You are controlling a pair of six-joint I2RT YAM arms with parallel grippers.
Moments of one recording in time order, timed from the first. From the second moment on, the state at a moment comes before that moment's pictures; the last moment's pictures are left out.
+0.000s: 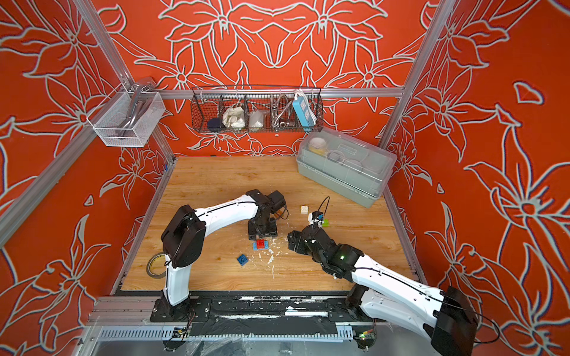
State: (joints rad) left arm -0.75 2.00 1.56 -1.12 0.02 -0.96; right arm 0.91 0.91 0.56 -0.38 0.23 0.92
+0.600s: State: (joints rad) left arm -0.79 1.97 1.57 -1.12 0.03 -0.96; right arm 0.91 0.91 0.56 -0.38 0.23 0.92
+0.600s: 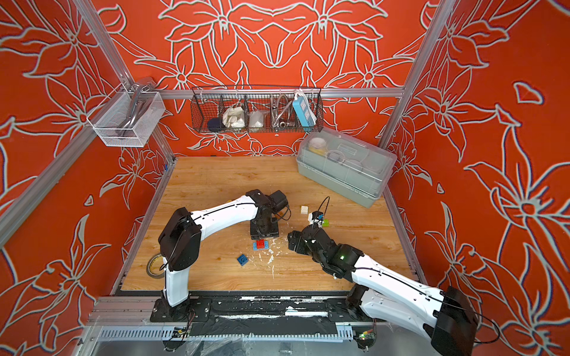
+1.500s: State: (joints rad) left arm -0.78 1.92 1.40 -0.97 0.07 -1.01; right arm 0.91 0.91 0.56 -0.38 0.23 0.92
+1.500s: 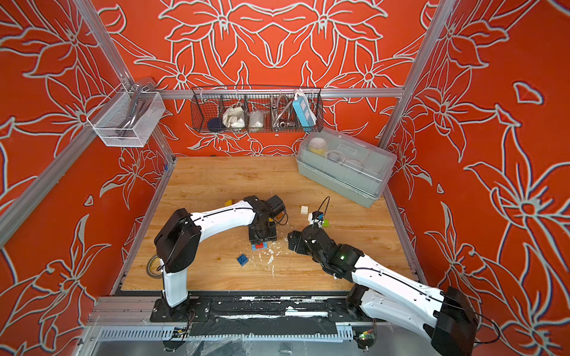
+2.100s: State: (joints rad) left arm -0.74 1.83 1.29 -0.84 0.12 -1.06; right arm 0.91 0.91 0.56 -0.38 0.23 0.92
